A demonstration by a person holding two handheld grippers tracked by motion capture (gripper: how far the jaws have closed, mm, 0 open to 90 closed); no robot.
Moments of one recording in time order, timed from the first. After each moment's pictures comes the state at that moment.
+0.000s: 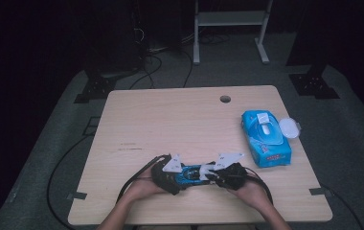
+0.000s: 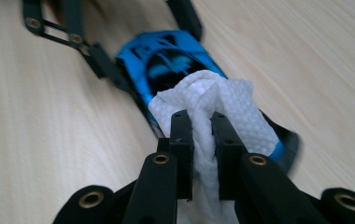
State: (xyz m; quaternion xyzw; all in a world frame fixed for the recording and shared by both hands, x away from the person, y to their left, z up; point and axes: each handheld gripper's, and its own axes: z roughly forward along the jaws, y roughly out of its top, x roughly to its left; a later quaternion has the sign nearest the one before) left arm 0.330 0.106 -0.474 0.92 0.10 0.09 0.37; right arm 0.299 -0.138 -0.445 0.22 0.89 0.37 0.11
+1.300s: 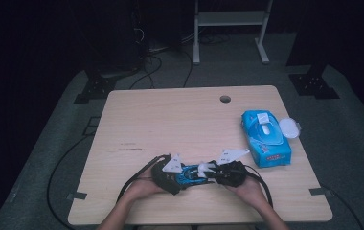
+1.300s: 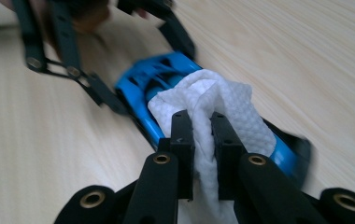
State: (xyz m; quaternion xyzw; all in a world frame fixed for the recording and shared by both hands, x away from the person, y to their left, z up) left arm 0.331 0.106 -0.474 0.92 0.09 0.09 0.37; right arm 0.311 -0.144 -0.453 0.25 0.87 0.43 0.07
